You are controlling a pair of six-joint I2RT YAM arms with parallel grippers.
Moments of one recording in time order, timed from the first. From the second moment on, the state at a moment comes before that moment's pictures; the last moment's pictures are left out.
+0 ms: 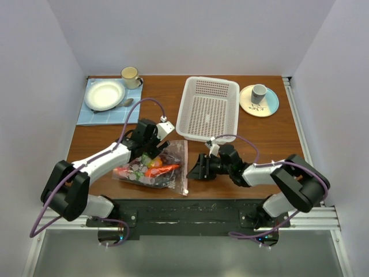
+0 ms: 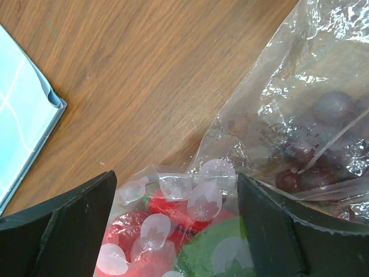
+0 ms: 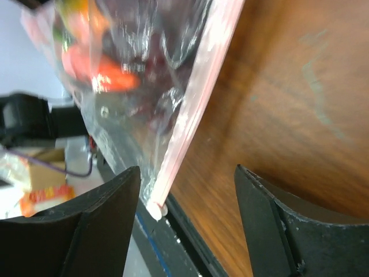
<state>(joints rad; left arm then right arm) -0.52 1.37 0.77 -0.22 -0.14 0.41 0.69 1.46 0.36 0.55 -0.50 0.85</state>
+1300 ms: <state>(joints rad) -0.52 0.91 1.15 -0.56 -0.01 0.34 0.75 1.59 0.98 0.15 -0.43 0.67</state>
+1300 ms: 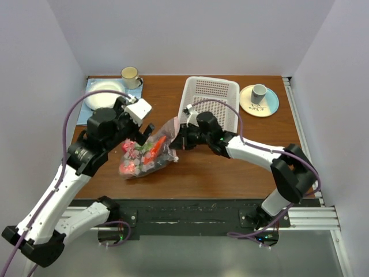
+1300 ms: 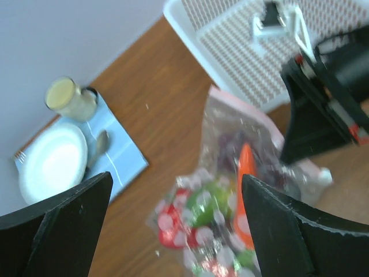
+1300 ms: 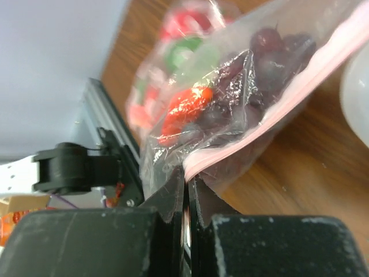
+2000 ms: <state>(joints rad) -0.55 0.45 0.78 -0.44 -0.04 0.48 0.79 1.78 1.57 -0.14 -0.41 0.91</state>
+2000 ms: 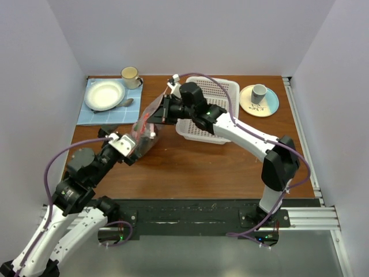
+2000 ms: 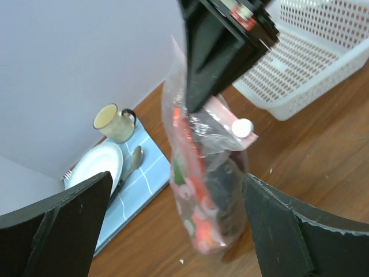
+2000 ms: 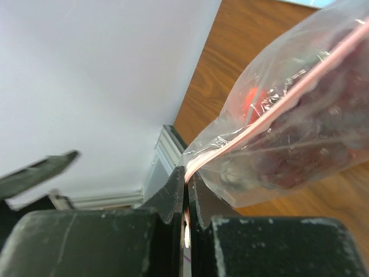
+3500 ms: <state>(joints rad) -0.55 0.60 0.70 -0.07 -0.14 0.55 0.84 1.78 1.72 -0.31 -0.39 0.85</state>
